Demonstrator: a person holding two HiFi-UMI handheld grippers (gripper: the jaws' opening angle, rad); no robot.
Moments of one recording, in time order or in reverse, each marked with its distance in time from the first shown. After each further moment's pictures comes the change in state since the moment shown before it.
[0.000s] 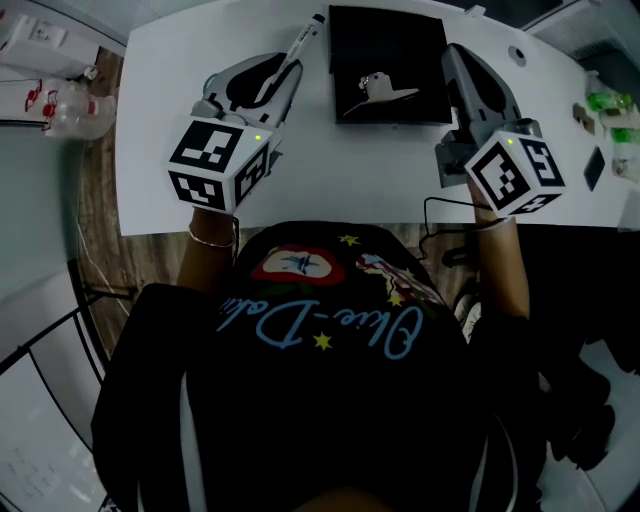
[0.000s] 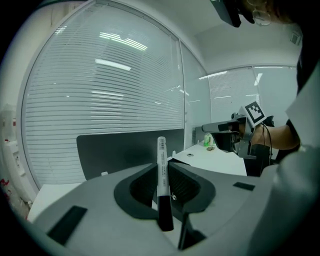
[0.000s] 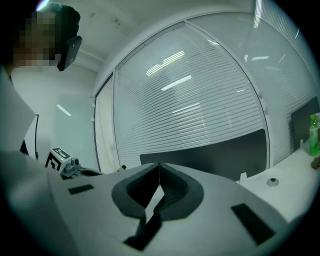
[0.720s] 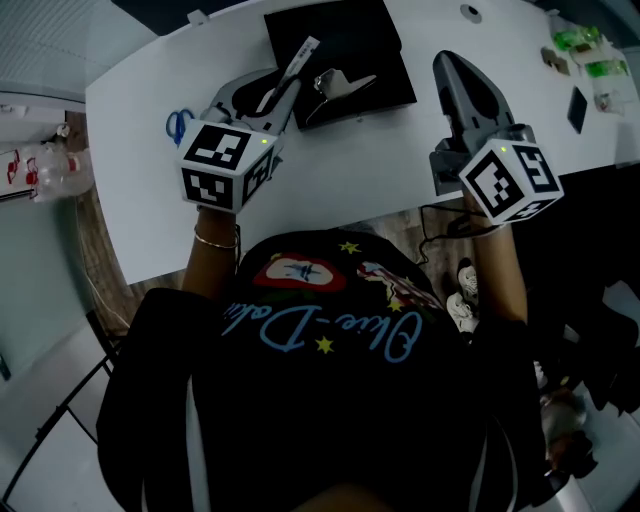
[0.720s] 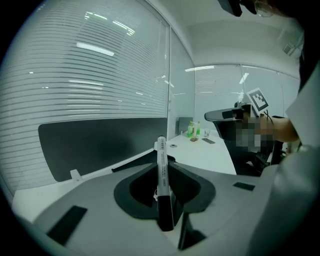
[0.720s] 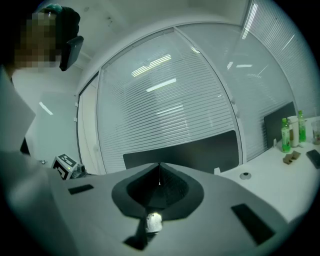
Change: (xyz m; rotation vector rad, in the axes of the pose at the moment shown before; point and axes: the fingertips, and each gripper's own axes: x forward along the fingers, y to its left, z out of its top) left arm 0.068 -0.045 -0.025 0.048 0.114 -0.212; right arm -0.055 -0.045 -0.008 0.045 -0.009 -0.198
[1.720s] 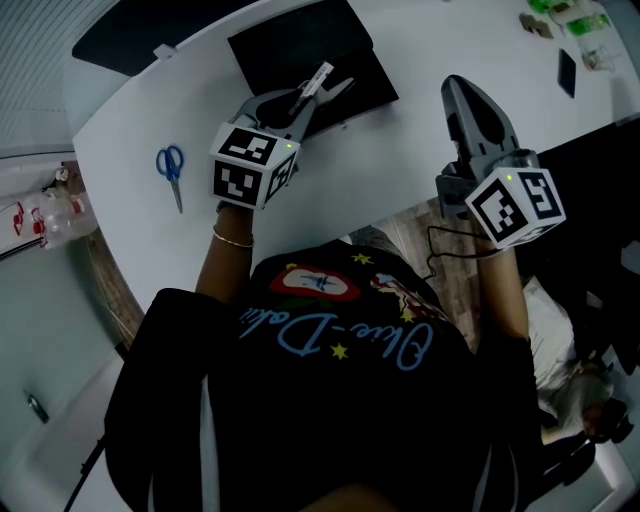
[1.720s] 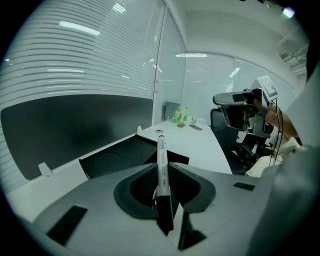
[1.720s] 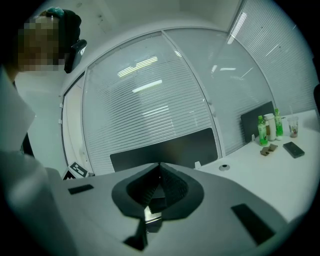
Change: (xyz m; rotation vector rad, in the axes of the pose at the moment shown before) left arm 0.070 -0.036 -0.039 0.031 0.169 -0.183; right arm -0.047 -0.036 -0.017 0.071 0.003 -0.167
